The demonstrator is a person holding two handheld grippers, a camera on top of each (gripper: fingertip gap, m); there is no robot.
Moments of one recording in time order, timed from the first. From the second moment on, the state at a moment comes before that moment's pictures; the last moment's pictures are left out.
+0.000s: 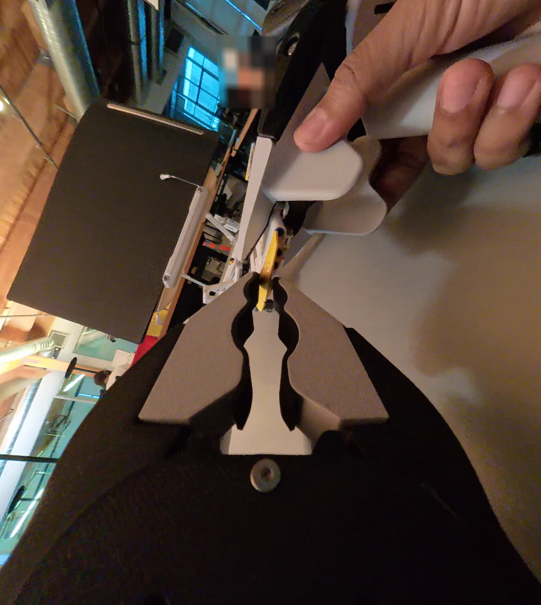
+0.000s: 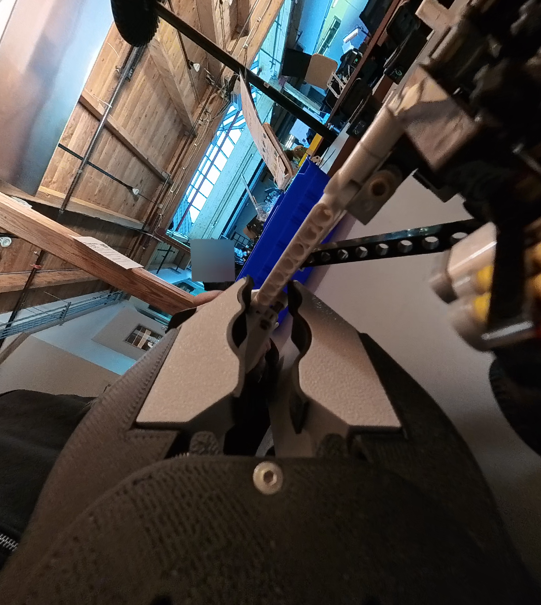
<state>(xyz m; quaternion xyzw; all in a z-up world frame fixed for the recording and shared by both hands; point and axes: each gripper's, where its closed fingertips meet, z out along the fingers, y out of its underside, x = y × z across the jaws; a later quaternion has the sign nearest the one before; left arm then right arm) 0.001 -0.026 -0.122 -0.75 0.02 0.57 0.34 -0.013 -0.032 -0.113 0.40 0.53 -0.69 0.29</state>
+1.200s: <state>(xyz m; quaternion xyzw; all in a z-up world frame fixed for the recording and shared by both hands) 0.019 -0.028 -0.120 -0.75 -0.10 0.51 0.41 -0.018 -0.040 -0.113 0.41 0.52 -0.69 0.29</state>
